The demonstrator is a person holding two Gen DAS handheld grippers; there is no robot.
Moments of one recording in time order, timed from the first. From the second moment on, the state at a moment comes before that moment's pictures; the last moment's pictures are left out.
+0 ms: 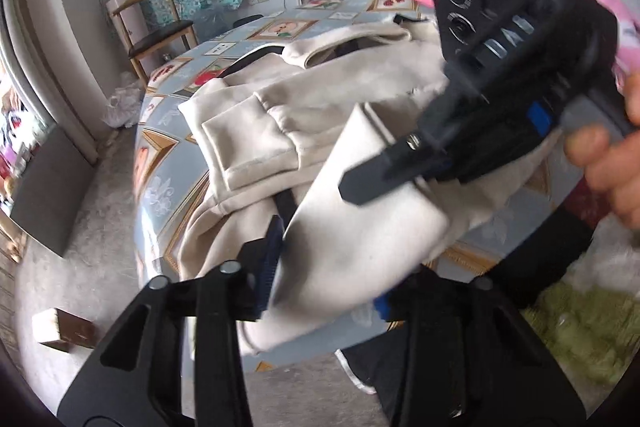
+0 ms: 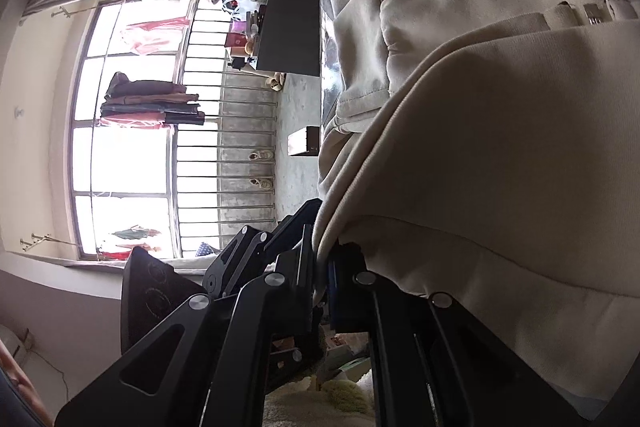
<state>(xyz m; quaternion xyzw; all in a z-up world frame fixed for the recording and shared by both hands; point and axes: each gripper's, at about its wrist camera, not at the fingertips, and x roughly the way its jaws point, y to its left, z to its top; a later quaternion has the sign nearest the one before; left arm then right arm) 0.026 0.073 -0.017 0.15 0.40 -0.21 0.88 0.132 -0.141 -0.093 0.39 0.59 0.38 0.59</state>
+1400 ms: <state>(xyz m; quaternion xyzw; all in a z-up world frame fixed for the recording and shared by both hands) 0.091 0.076 -0.047 0.04 0.50 -0.04 0.86 0.178 -0.459 -0.100 0.37 0.53 0.29 0.70</state>
